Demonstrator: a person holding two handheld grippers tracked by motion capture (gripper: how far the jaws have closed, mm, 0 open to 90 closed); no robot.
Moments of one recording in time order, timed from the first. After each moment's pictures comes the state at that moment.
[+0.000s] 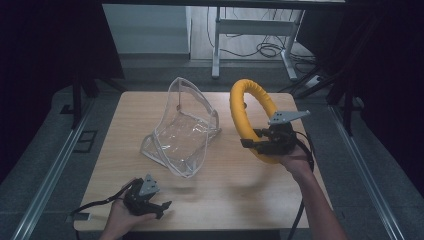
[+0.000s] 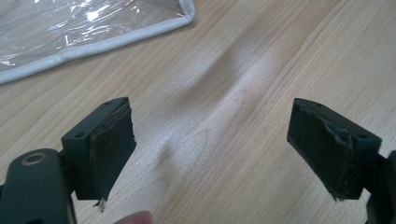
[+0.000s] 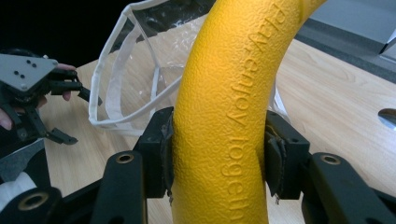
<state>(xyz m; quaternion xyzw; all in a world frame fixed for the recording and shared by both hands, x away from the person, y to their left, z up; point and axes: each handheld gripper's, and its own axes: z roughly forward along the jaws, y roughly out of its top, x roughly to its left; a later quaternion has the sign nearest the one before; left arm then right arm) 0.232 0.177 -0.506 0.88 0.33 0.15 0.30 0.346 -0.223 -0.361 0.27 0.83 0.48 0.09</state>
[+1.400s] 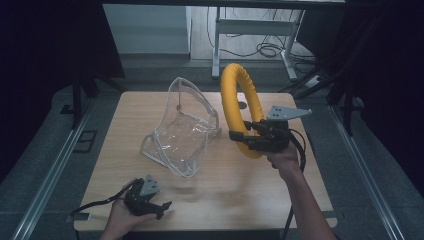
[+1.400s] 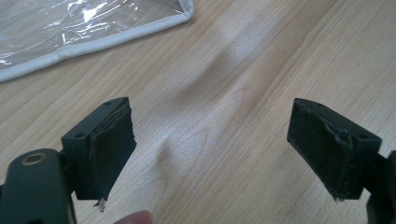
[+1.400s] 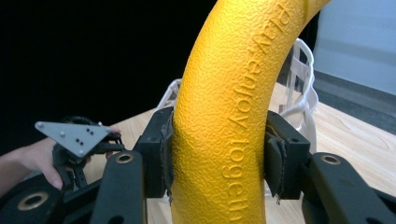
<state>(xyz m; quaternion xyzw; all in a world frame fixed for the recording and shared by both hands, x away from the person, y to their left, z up) 0.232 0.176 -0.507 0.88 0.33 0.15 0.30 0.333 -0.198 -0.336 0.23 0.77 0.58 0.08</state>
